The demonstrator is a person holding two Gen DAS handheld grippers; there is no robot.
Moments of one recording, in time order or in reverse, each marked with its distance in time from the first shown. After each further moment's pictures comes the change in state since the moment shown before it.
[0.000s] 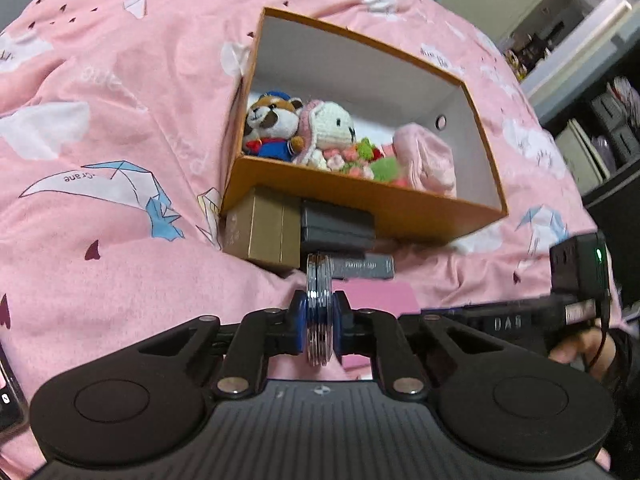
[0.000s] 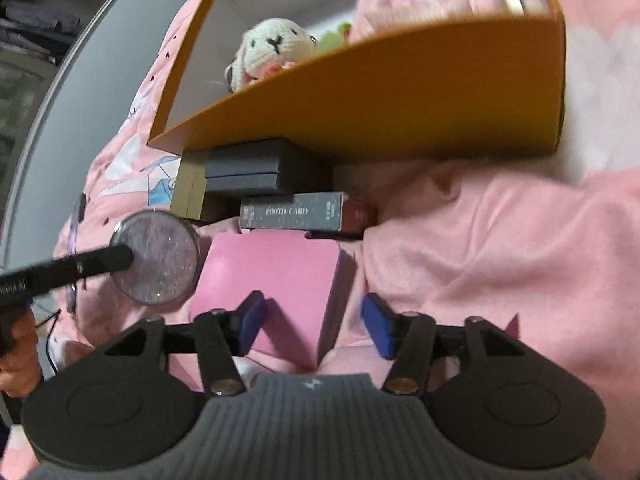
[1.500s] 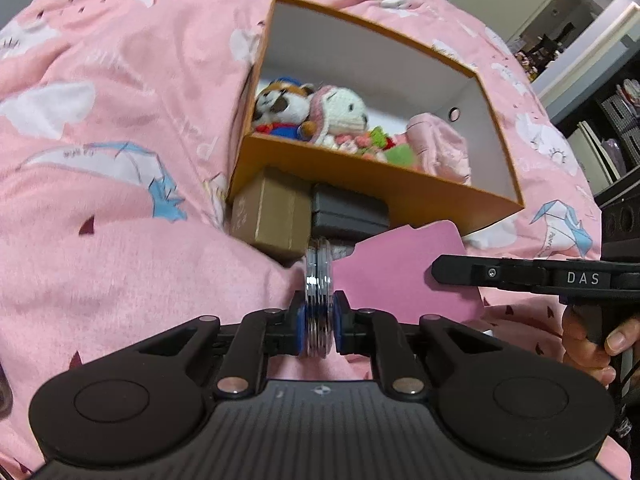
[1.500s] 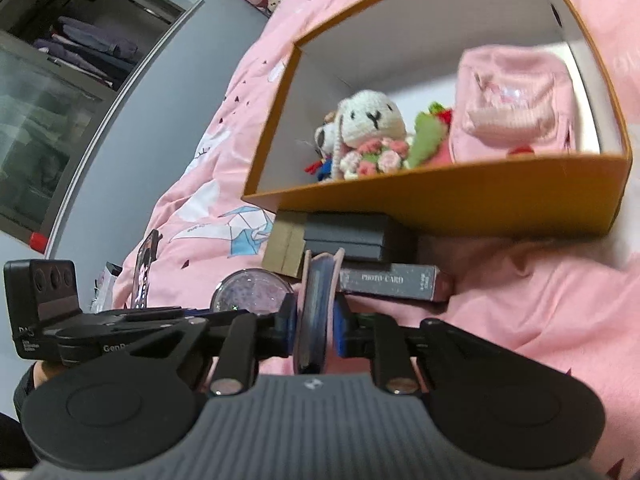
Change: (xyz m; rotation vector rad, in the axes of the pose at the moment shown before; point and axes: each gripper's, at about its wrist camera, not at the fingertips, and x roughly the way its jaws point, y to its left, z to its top) left arm 0.007 0.001 -0.011 -0.017 -0.016 0.026; right arm -0.033 0.048 0.010 -0.103 -0.156 0.123
